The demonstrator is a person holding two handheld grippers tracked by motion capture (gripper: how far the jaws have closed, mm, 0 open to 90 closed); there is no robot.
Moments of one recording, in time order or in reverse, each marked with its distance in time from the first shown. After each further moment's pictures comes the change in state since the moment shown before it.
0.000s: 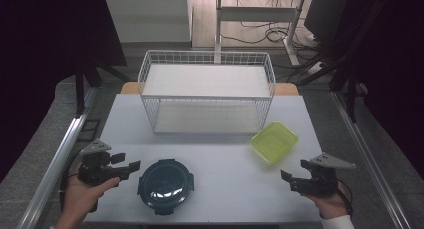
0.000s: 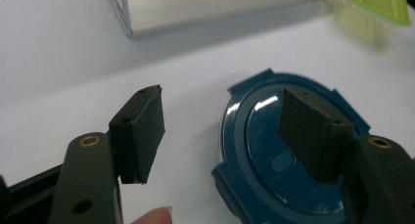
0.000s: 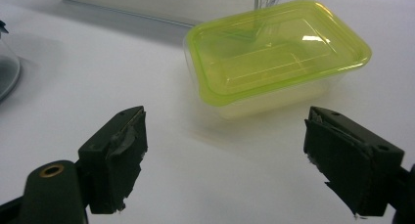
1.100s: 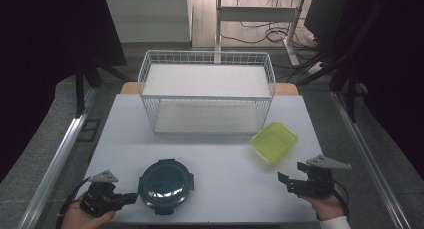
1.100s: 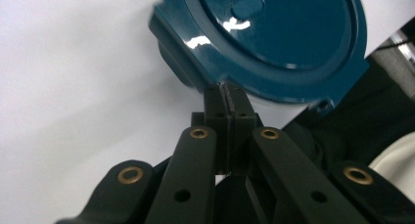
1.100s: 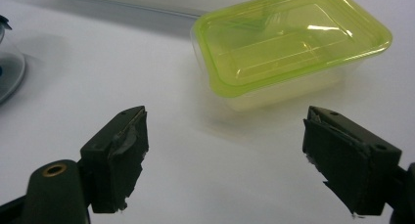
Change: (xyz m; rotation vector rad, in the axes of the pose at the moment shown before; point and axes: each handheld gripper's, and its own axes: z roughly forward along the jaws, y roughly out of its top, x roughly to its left) left arm -0.011 -0.065 0.010 0.248 -0.157 0.036; right arm 0.007 -0.003 0.005 0.027 0.008 0.024
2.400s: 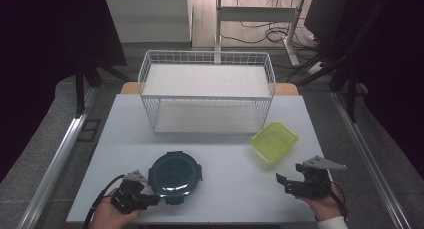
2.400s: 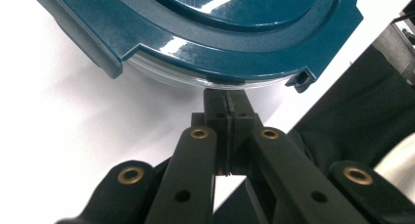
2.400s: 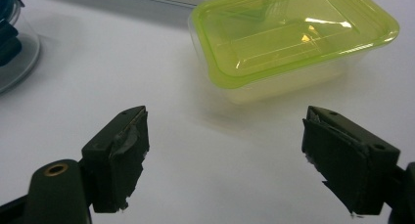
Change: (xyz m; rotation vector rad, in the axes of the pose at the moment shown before) left arm -0.025 0.028 0.053 0.070 -0.051 0.051; right arm 0.002 -0.004 0.006 0.022 -0.019 -0.012
